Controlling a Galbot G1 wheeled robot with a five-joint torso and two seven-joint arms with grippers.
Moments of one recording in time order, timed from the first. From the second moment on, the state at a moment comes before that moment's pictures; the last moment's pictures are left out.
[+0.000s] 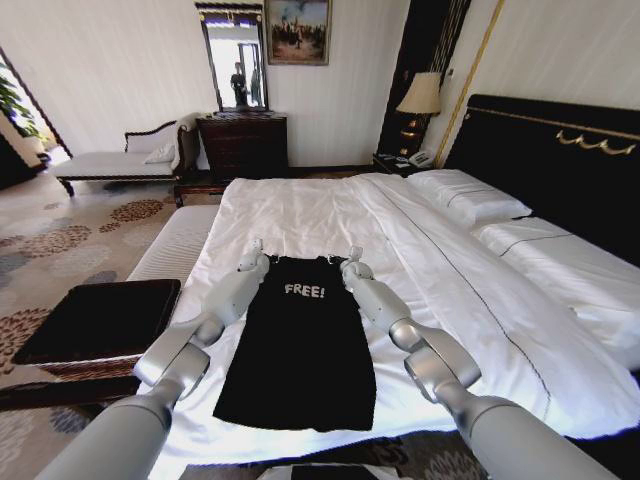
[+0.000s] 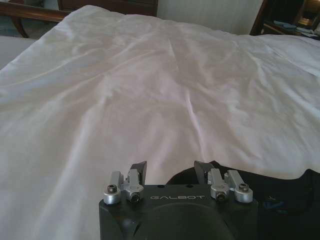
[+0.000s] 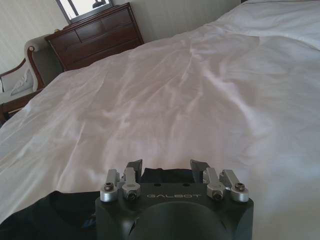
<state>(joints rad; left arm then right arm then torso) 0.18 -1.32 0.13 -0.76 -0.91 0.41 -0.23 -0.22 1.44 -0.05 0.69 0.90 -0.23 0.18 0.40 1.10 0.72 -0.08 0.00</state>
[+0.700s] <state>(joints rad) 0.98 -0.87 -0.20 -1.72 -0.99 0.31 -0.28 -0.85 1.01 0.19 1.62 1.16 -0.35 0.30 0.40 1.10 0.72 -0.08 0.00</state>
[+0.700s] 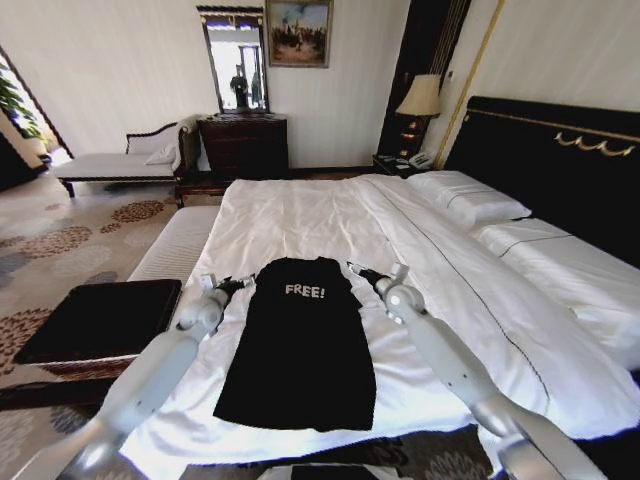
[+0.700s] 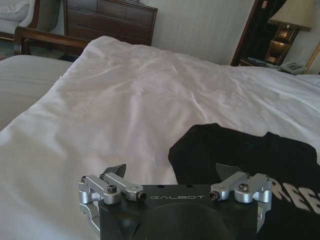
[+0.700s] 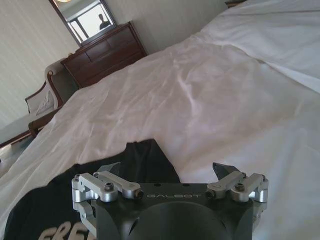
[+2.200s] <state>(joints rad) 1.93 -1.18 -0.68 -2.19 -0.86 0.25 -0.15 -1.83 1.12 0.61 2.11 1.26 -0.49 0.23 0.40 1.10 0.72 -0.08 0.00</state>
